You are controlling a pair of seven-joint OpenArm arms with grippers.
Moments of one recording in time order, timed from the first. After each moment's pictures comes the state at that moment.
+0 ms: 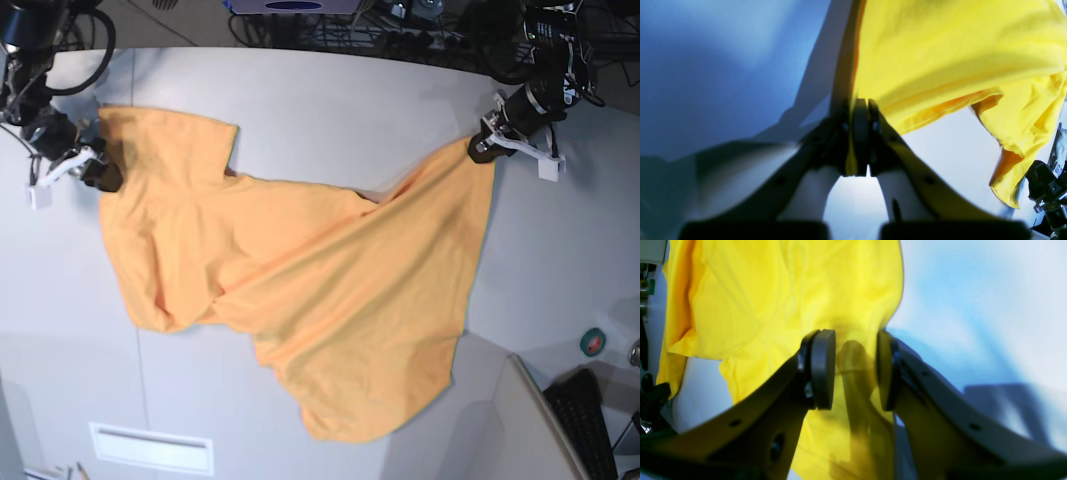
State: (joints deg) left arm 15.9 -13.8 -25.7 69.0 -49.3 -24.3 40.6; right arm -5.6 14.3 26.6 50.6 35.7 41.4 -32.8
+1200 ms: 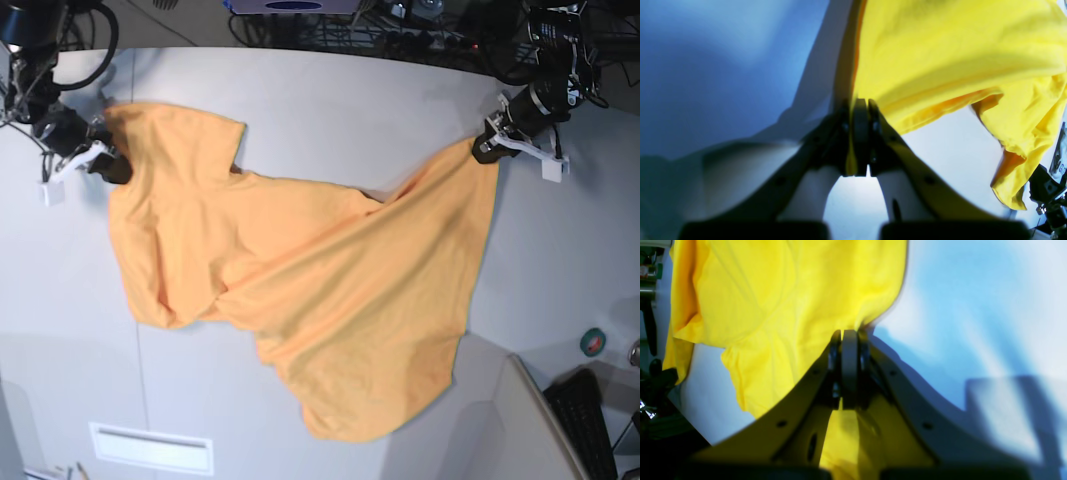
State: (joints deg) left arm 15.9 -14.7 -25.7 69.0 -49.3 -24.3 40.6; right arm -6.3 15.7 19.7 48.4 38.6 40.3 -31.6
